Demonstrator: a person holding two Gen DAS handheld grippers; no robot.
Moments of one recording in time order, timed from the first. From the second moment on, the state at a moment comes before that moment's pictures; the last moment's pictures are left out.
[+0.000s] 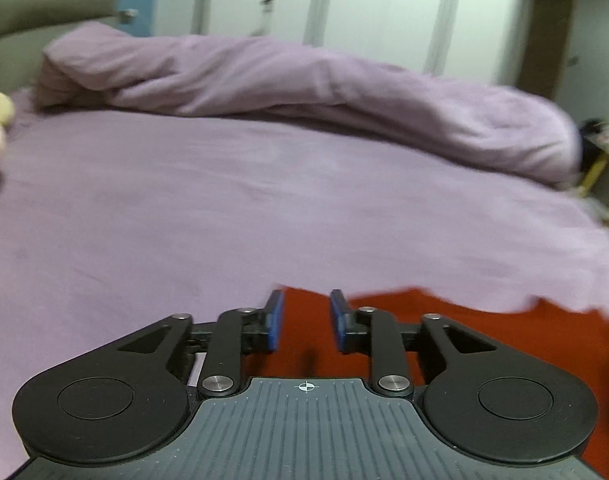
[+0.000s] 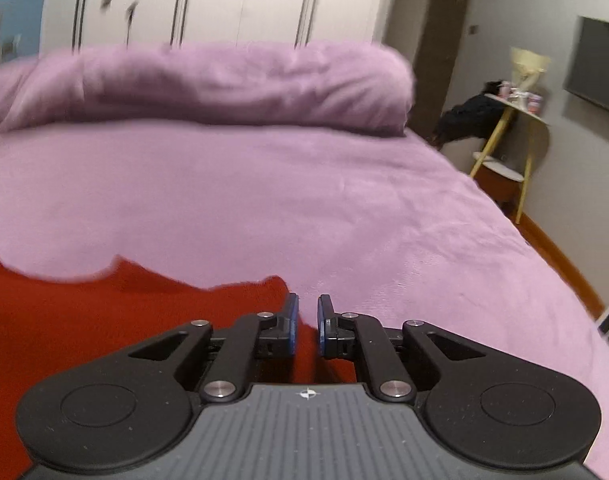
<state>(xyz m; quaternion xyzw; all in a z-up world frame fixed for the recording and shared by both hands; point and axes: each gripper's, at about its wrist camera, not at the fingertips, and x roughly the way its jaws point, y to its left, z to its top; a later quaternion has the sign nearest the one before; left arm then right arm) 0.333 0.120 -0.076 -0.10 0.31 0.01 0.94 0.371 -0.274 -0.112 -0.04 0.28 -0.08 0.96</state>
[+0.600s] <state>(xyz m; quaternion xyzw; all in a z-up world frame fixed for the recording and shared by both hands) 0.354 0.107 -0.143 -0.15 0.32 0.01 0.94 0.358 -0.342 -0.150 0.24 0.27 0.02 0.93</state>
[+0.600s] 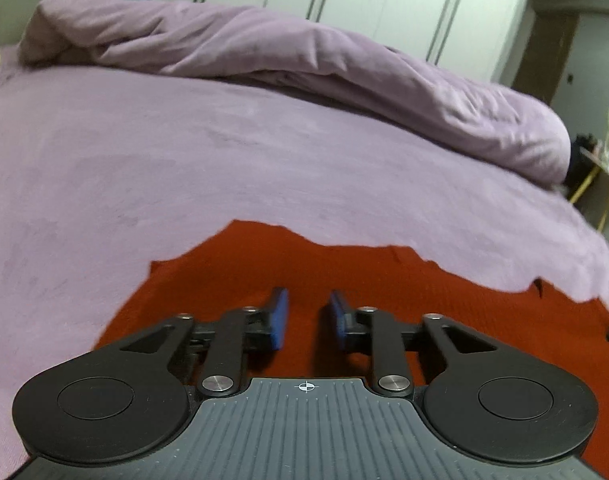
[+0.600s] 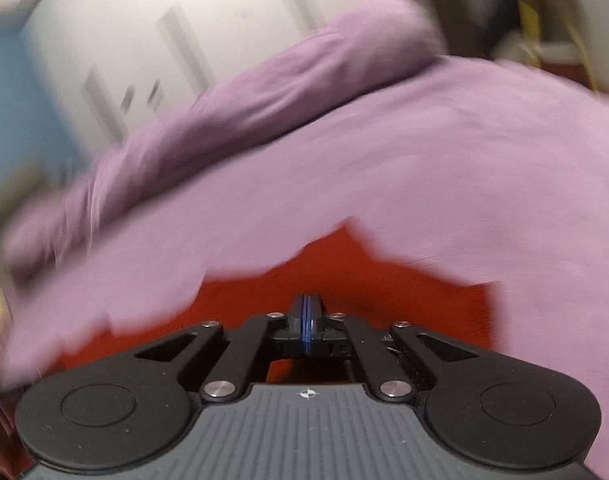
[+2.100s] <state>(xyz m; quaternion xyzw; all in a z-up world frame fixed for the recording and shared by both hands) 0.224 0.218 -0.155 -0.46 0.39 -0.01 0.80 0.217 -0.320 -0.120 0.04 0.34 -0.10 0.93</state>
